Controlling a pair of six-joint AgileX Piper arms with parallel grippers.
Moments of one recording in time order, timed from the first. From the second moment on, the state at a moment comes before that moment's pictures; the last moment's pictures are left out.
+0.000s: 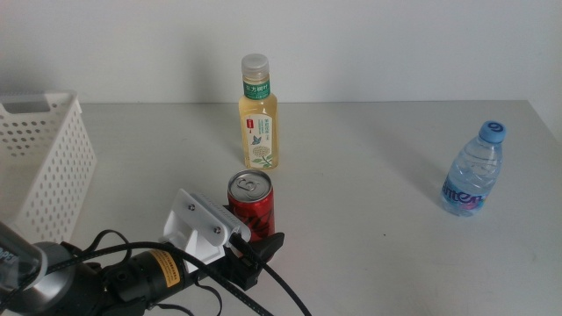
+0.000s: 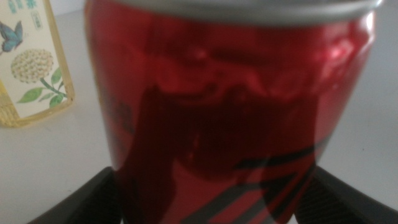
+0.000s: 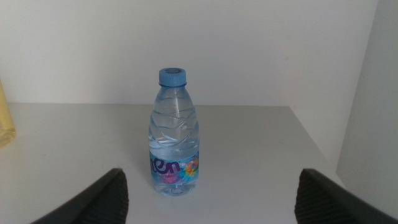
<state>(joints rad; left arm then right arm) -0.39 1.88 -0.44 0.45 -1.14 -0.20 -0.03 -0.01 0.03 0.07 0.10 -0.07</state>
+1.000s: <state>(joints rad) -0.39 1.94 -0.52 0.46 -1.14 -0.19 -0.03 -0.01 0.03 0.07 0.10 -0.07</state>
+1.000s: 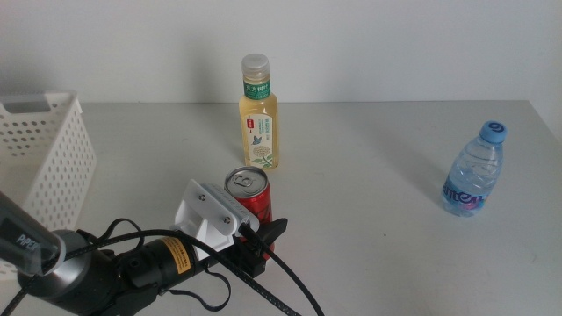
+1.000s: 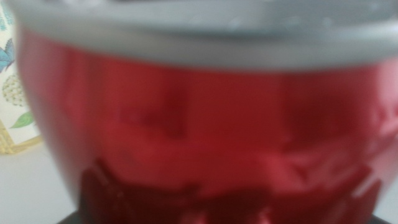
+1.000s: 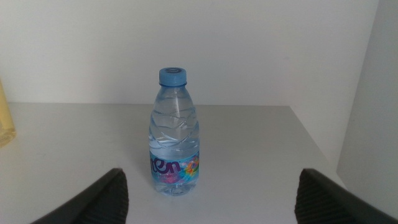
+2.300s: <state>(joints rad) -0.40 1.45 -0.89 1.34 -0.20 -1.32 -0.03 -0.01 0.03 0.07 0.10 -0.07</state>
